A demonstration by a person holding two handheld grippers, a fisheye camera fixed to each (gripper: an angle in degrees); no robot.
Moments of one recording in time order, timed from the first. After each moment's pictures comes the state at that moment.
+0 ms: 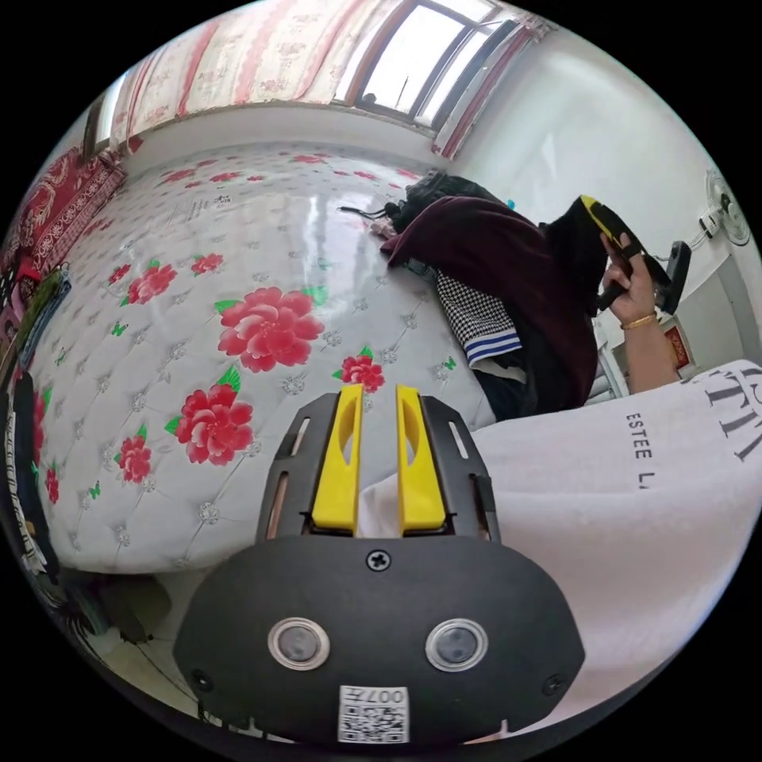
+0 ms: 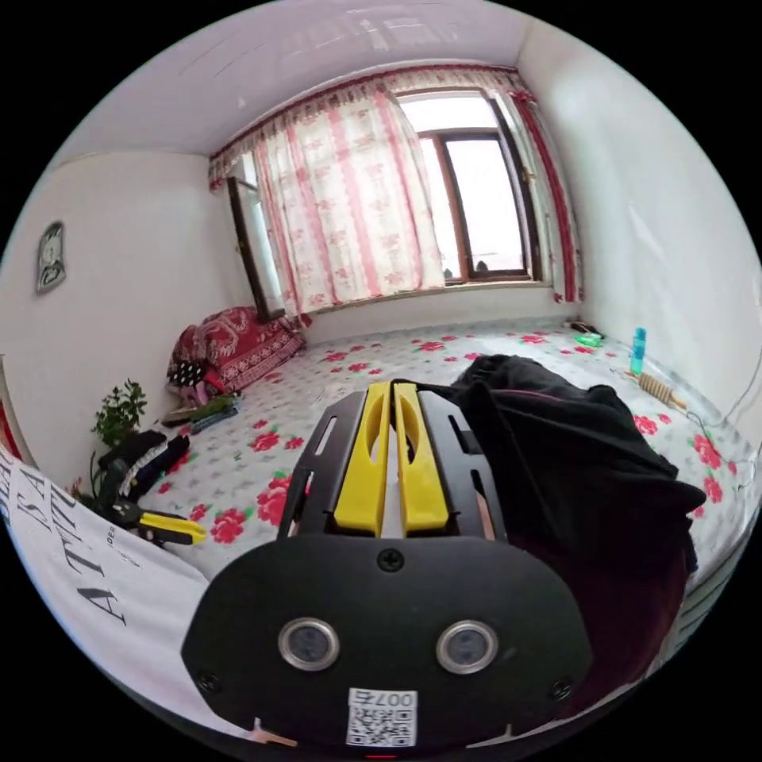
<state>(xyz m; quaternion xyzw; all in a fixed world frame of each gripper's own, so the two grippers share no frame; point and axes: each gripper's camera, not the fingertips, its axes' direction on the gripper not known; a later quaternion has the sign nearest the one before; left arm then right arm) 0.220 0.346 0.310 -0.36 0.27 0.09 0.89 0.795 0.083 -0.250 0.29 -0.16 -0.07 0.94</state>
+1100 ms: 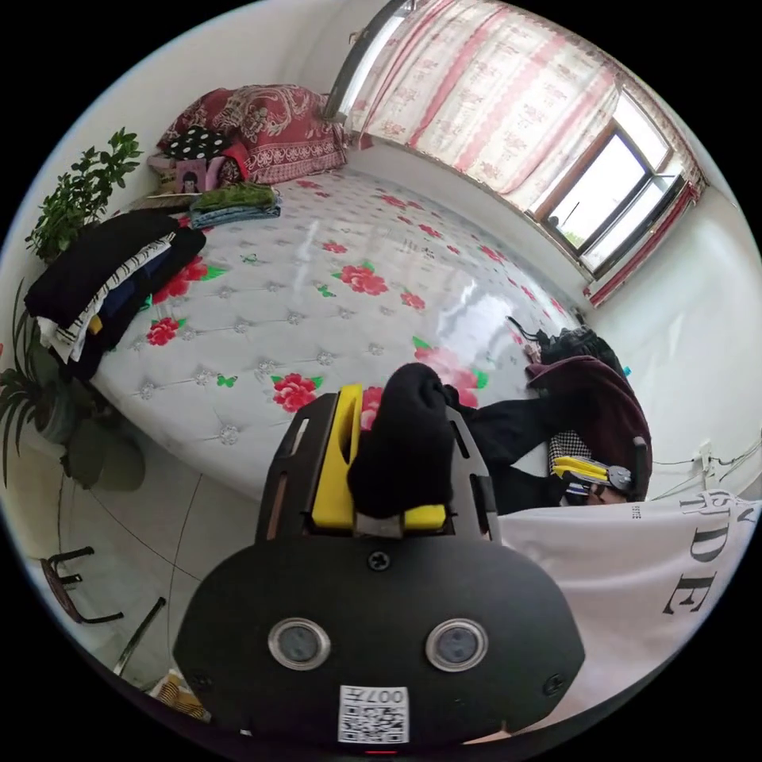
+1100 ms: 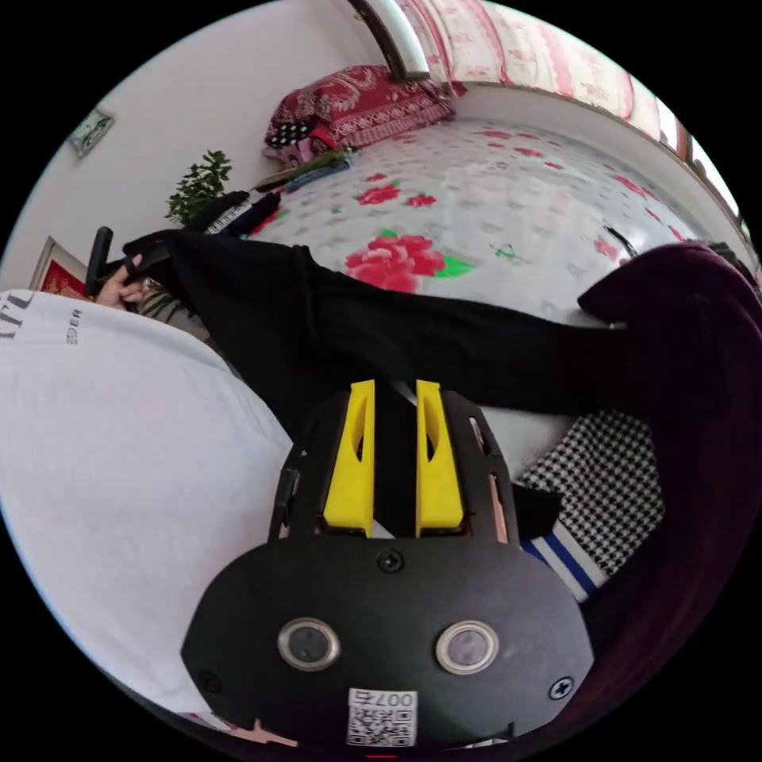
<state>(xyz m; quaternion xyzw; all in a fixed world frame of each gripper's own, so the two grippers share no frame) -0.002 0.285 0.299 -0.32 0.04 -0.13 0.94 0.626 0.116 -0.029 -0.13 -0.23 -0.26 0.93</state>
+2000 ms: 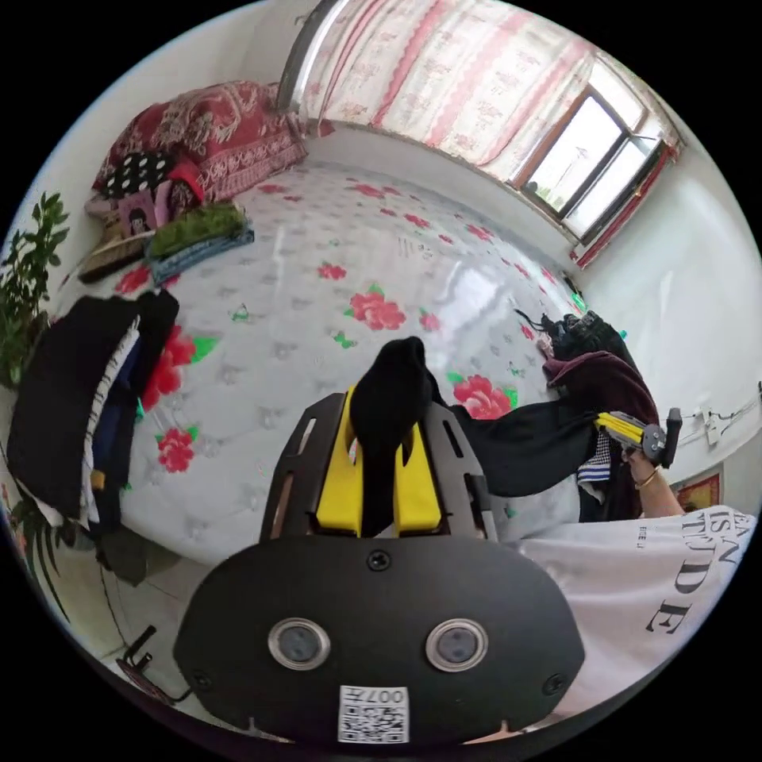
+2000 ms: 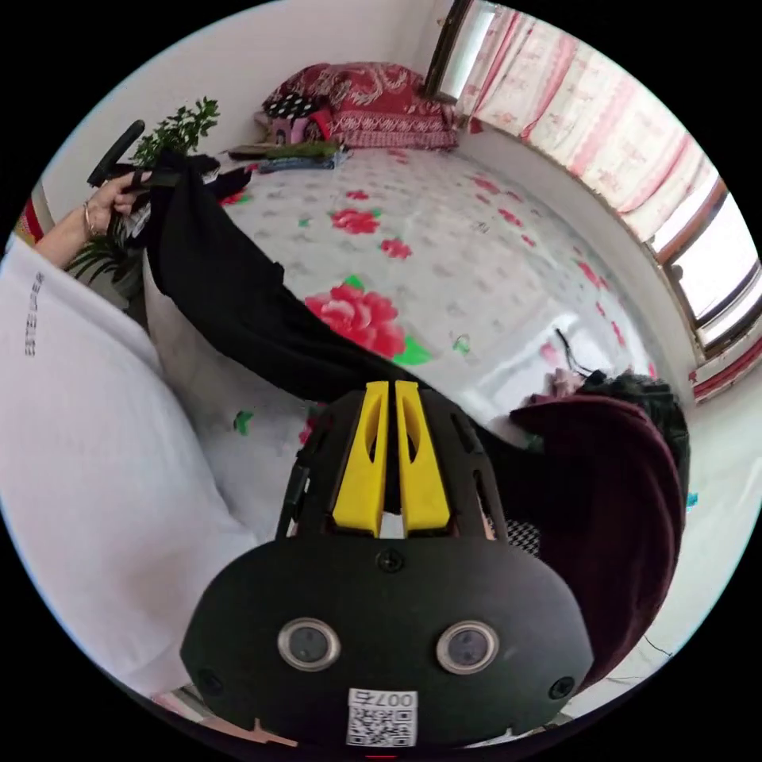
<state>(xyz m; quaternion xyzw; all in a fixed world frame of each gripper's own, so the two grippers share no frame) -0.054 0.167 0.366 -0.30 0.09 -0.03 0.95 0.501 0.000 -0.102 0.05 -0.06 -0.33 0.94</state>
